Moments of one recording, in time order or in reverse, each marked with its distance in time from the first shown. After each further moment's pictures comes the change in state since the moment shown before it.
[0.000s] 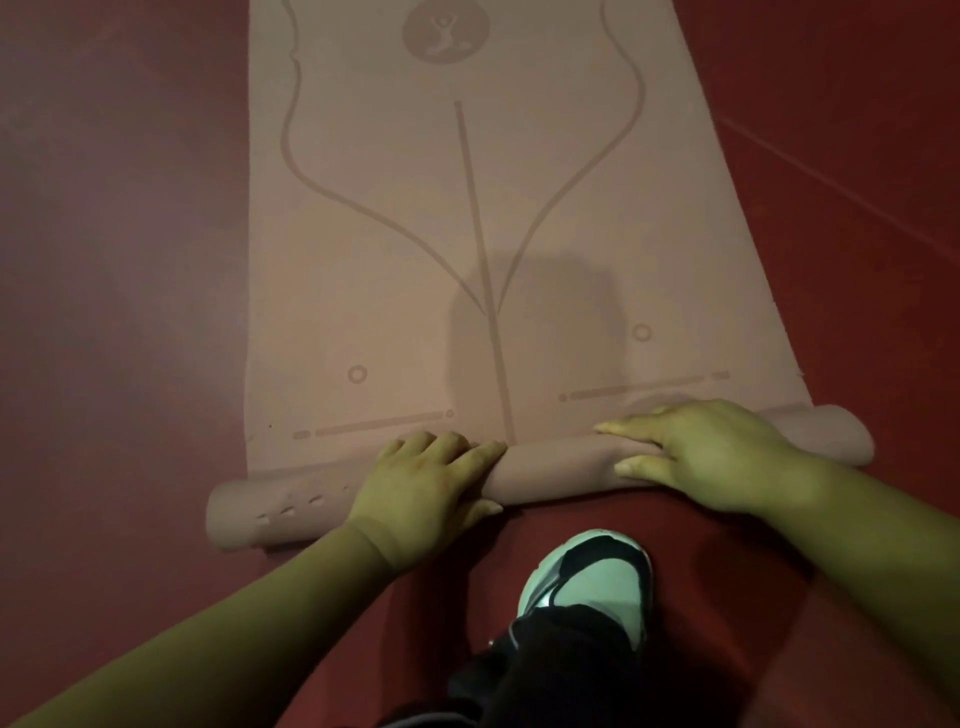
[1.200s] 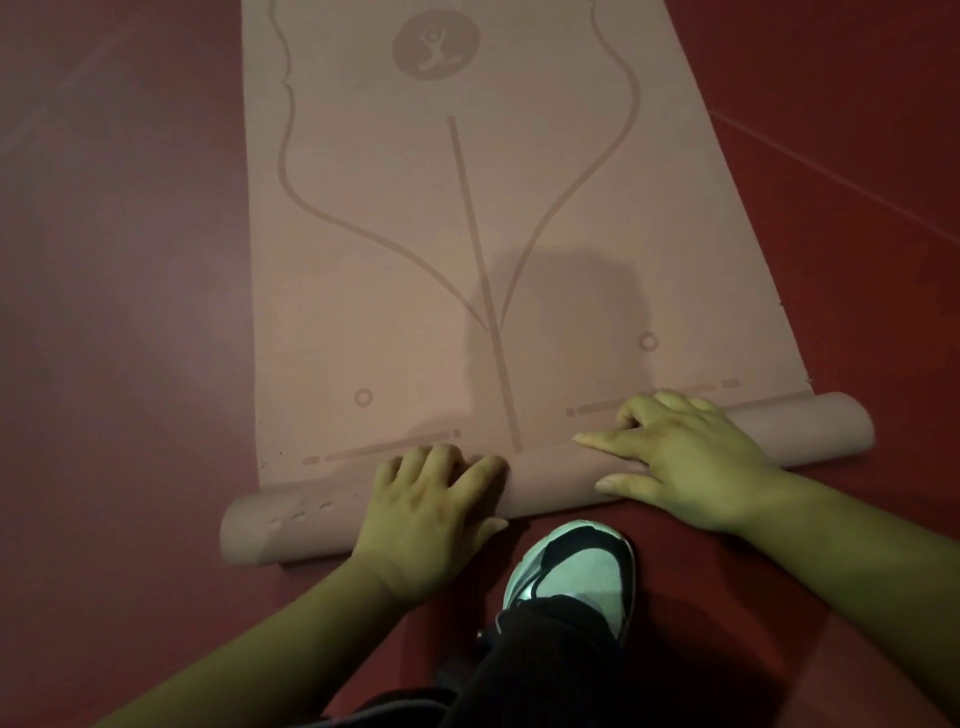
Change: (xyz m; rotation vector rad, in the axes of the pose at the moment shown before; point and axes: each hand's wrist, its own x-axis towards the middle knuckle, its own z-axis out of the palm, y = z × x) left_hand -0.017 0.038 0.019 0.108 0.145 -0.036; right_hand -0.007 0.014 0.037 -0.029 0.156 -0.064
